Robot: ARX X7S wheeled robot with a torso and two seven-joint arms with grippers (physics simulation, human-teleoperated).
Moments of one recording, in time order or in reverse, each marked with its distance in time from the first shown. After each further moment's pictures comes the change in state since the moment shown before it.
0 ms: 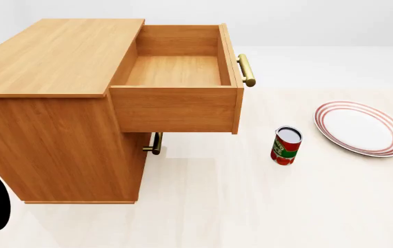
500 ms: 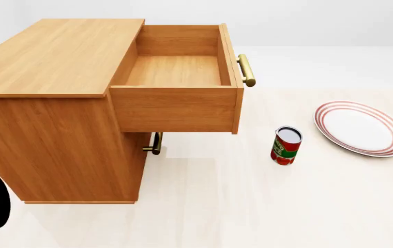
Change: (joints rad) left arm -0.012 0.004 -0.008 0.005 0.002 -0.010 0.004; right arm 0.079 0.171 0.049 -0.139 -0.208 -0.022 -0.335
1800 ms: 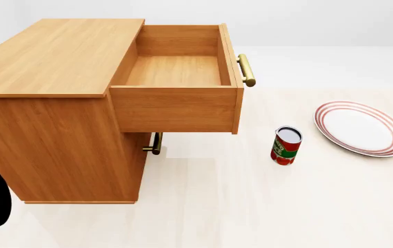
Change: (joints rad) left arm -0.013 0.009 0.000 -0.035 0.041 0.016 0.046; right arm 0.475 -0.045 0.347 -0.342 -0.767 0.607 -0.905
